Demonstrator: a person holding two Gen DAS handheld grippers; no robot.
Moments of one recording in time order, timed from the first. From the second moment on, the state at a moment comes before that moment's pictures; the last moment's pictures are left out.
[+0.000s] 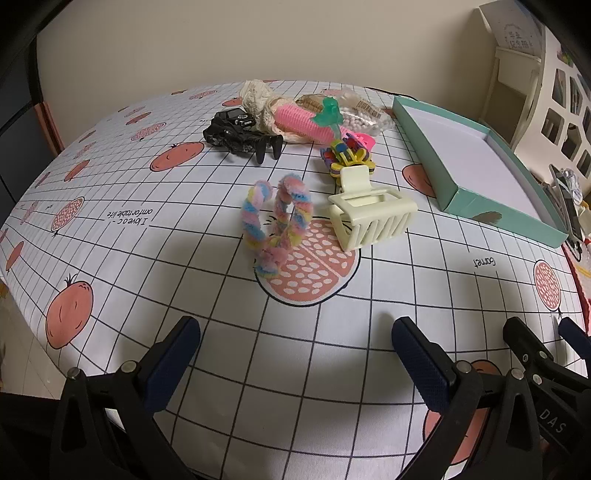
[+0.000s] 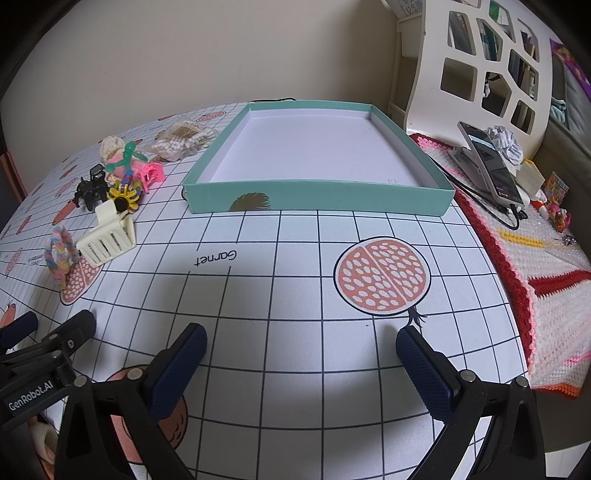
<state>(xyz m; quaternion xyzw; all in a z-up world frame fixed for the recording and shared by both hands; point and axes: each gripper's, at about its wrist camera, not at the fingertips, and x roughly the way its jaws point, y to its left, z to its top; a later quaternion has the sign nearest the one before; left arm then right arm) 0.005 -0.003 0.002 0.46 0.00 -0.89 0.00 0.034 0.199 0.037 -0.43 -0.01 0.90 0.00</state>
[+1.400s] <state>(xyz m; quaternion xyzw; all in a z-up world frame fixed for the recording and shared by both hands) -0.079 -0.052 0.075 0.54 0.01 -0.84 -0.01 -0.037 0.137 0.136 -0.45 -0.09 0.88 -0.12</state>
